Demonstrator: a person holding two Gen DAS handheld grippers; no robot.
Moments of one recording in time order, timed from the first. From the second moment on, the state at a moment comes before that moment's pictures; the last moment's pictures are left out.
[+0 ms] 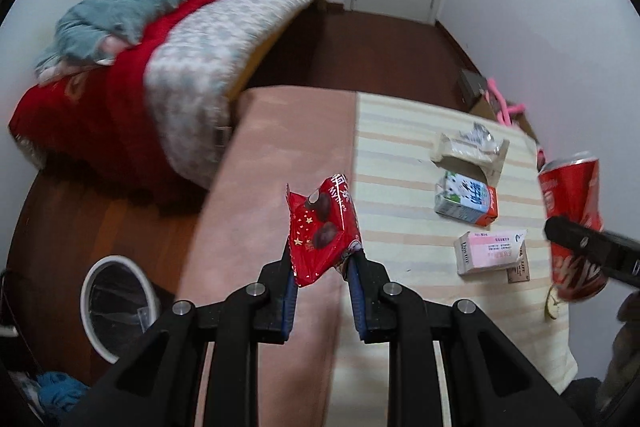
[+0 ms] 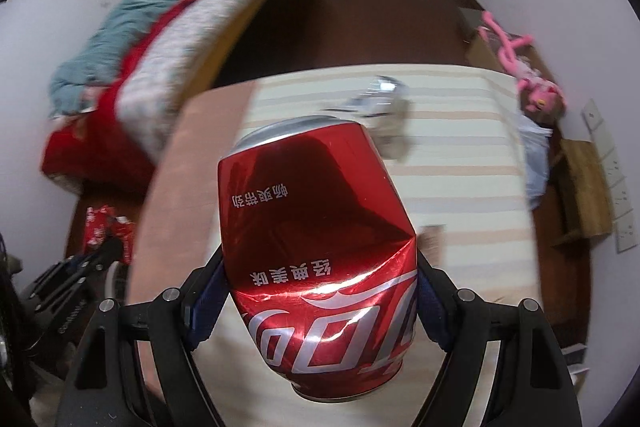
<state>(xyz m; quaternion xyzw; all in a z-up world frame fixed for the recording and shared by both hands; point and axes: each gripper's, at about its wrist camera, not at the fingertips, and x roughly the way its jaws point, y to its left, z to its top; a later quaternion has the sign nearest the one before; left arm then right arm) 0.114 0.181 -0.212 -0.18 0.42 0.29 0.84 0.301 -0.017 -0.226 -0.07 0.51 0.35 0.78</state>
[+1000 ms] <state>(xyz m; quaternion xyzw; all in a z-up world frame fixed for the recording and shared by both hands) -0.197 0.440 -0.285 -0.40 0.41 0.40 0.71 -0.022 0.348 -0.303 -0.18 0.55 0.56 0.59</state>
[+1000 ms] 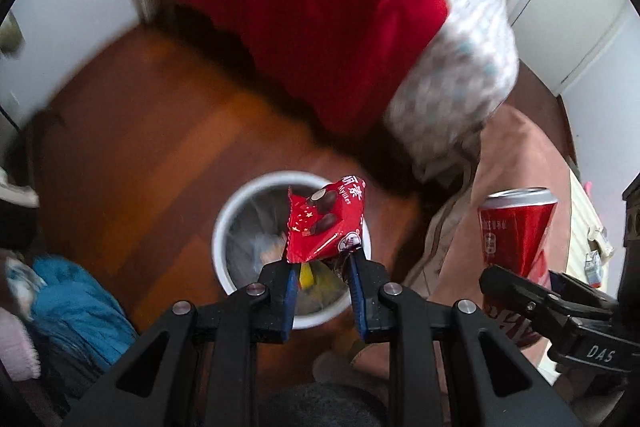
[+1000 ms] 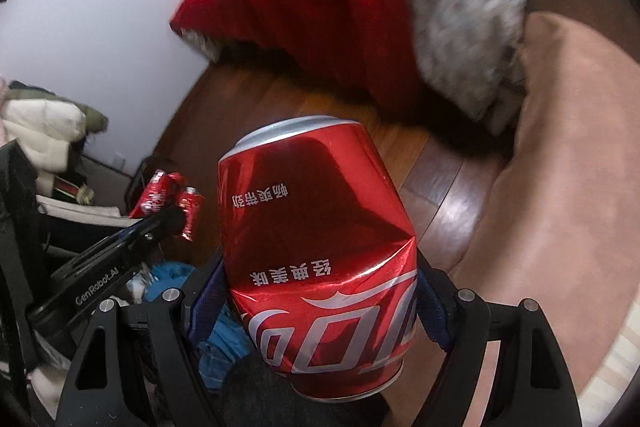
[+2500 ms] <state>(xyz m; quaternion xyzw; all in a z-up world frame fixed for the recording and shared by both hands) -0.251 0.421 -0.336 -0.38 0.46 0.50 0.63 -0.056 0.374 -0.388 -0.37 0.51 0.51 0.59</state>
